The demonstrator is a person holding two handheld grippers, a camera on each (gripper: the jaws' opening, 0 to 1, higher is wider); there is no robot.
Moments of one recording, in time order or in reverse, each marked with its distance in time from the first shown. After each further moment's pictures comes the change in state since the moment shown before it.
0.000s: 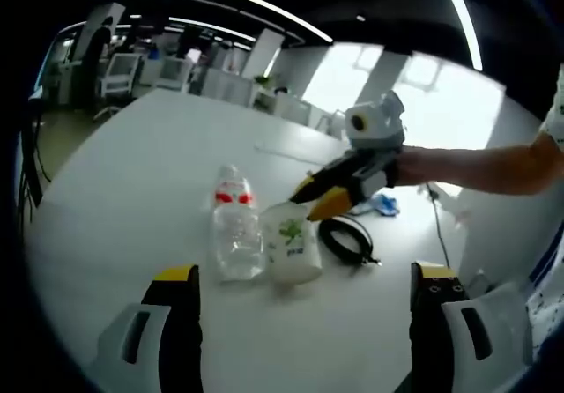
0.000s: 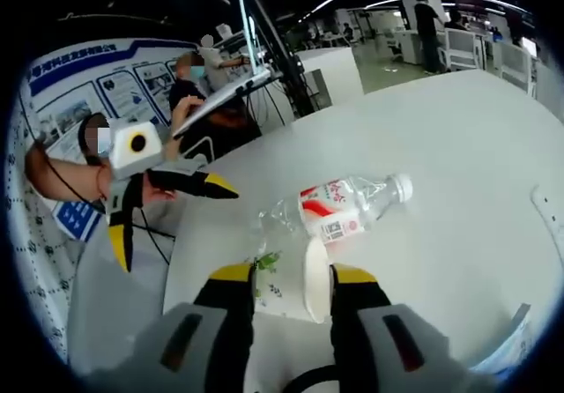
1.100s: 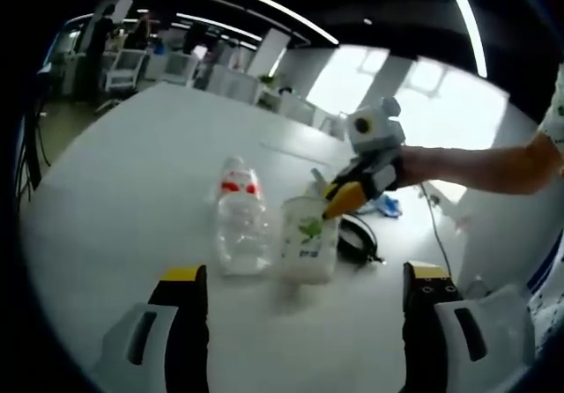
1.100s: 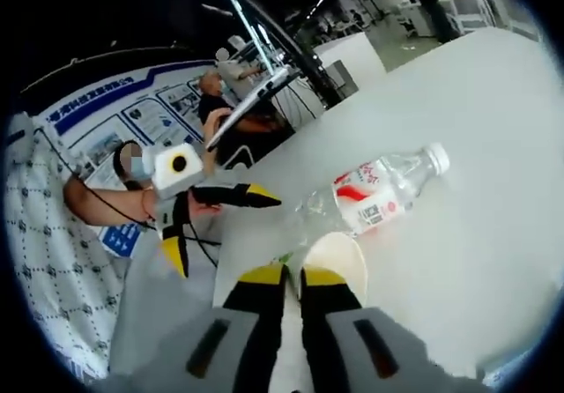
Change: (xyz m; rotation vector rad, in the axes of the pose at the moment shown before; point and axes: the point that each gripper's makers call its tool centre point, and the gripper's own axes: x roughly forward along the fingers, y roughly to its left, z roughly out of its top) left arm 0.008 0.004 -0.007 -0.033 -0.008 0.000; right arm -0.006 0.035 -0.008 0.177 0.000 0.256
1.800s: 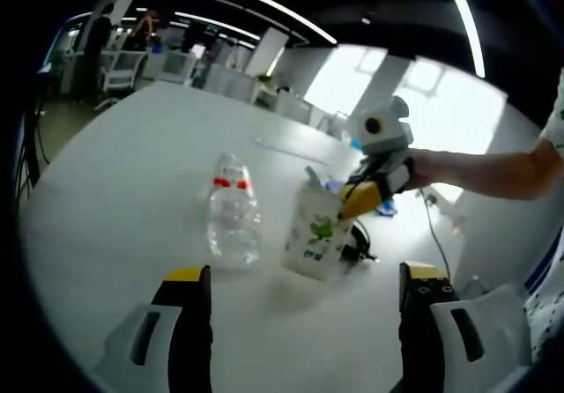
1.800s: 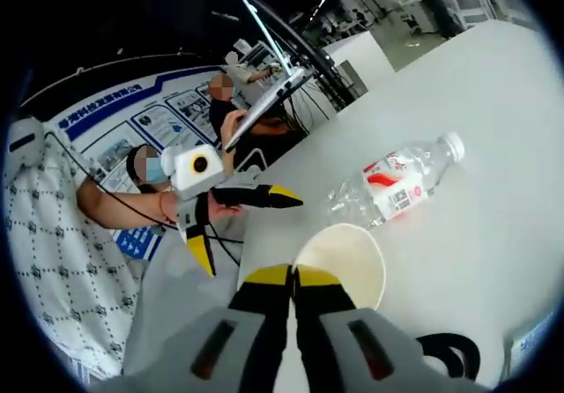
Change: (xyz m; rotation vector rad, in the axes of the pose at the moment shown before) left arm -0.004 -0.009 -0.003 -0.007 -0.003 -0.012; right arm -0.009 0.026 -0.008 -0.011 -0.032 0.012
